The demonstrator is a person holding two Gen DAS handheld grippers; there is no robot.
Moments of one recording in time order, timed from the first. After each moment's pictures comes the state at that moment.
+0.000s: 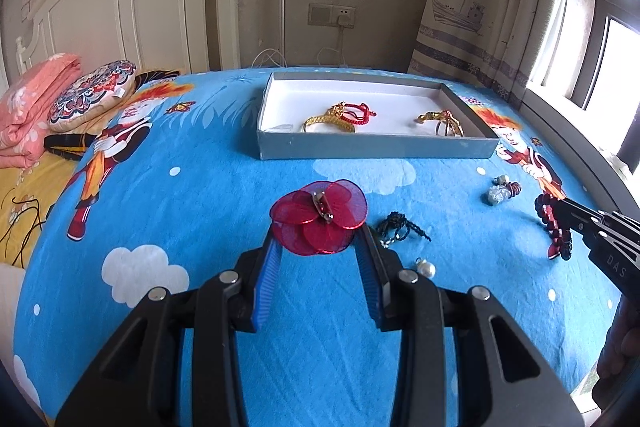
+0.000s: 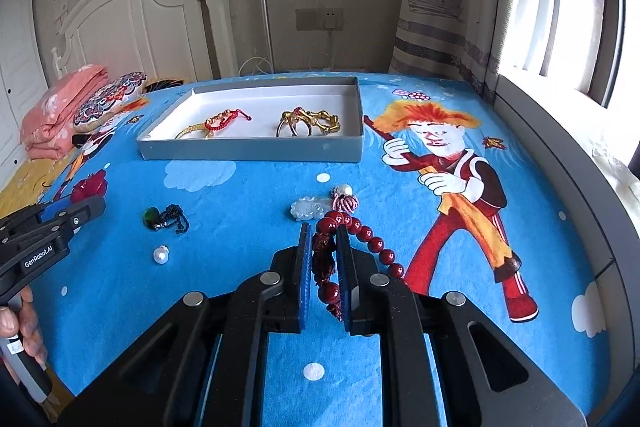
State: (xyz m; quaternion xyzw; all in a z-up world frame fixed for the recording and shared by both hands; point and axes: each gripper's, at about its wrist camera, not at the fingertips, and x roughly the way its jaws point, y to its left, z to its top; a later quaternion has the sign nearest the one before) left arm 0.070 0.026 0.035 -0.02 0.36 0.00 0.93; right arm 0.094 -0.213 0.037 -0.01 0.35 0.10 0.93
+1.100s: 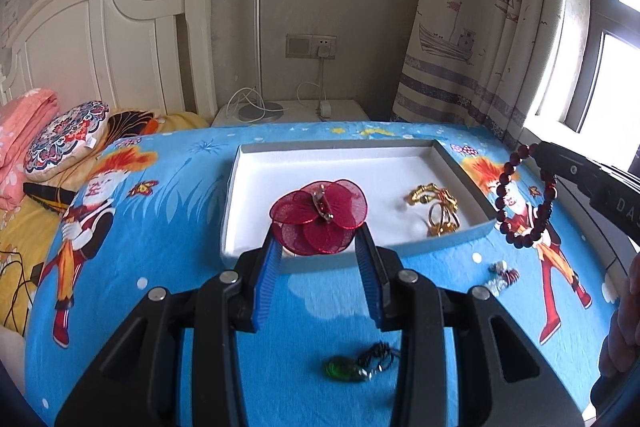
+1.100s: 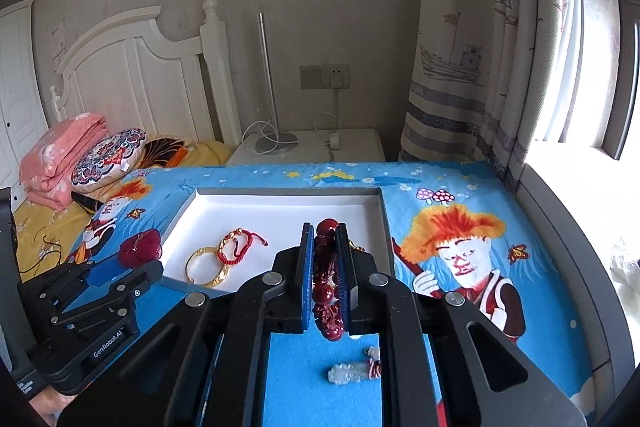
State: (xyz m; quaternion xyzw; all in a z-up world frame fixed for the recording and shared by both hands) left arm 0.165 0.015 0.077 -0.01 0.32 -0.03 0.95; right arm 0.189 -0.173 0.112 0.01 0.29 0.10 0.95
